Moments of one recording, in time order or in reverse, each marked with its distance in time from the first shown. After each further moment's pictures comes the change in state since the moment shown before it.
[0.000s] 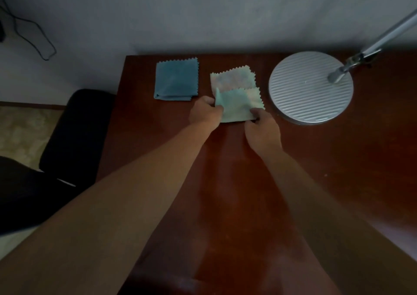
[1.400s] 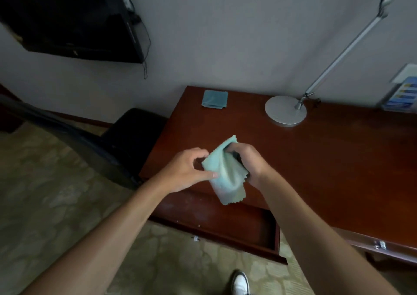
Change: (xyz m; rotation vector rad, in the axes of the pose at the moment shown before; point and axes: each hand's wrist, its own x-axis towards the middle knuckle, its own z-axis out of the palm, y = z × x) left_hand -0.418 -0.150 -0.219 -0.023 -0.274 0.612; right_hand -0.376 -0.019 -0.051 0.517 -0.618 -0.183
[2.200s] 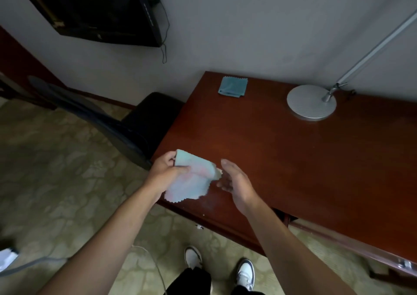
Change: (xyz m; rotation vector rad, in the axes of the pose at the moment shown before) left_hand -0.018 -0.049 0.015 -0.367 0.481 -0.585; right_hand 0.016 0.090 0.015 0.180 0.080 0.199
